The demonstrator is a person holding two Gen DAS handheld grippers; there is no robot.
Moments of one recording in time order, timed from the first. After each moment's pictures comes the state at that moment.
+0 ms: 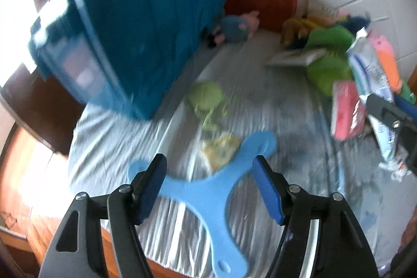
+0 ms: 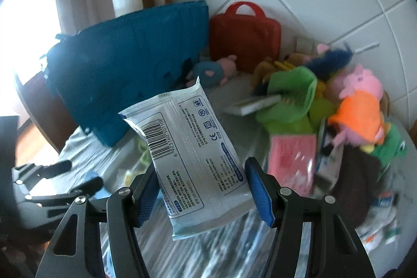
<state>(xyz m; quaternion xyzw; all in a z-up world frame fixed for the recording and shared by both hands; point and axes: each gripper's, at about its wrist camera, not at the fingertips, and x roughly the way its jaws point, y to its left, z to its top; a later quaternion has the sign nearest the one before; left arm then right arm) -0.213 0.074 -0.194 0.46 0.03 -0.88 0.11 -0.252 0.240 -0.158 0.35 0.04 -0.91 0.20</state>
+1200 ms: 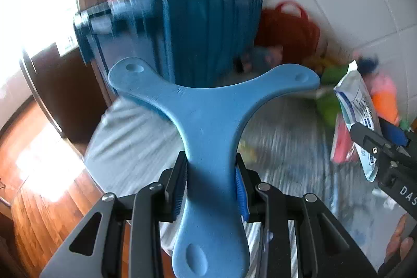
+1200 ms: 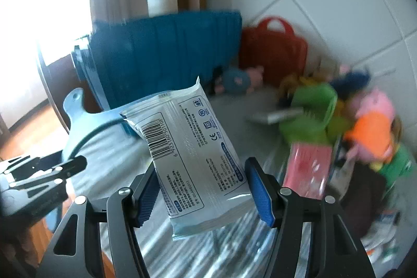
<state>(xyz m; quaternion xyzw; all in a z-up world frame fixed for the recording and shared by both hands) -0.147 0.061 -0.138 0.36 0.09 -0.91 0.18 -0.218 0.225 -0.139 0.31 0.08 -0.91 0.26</state>
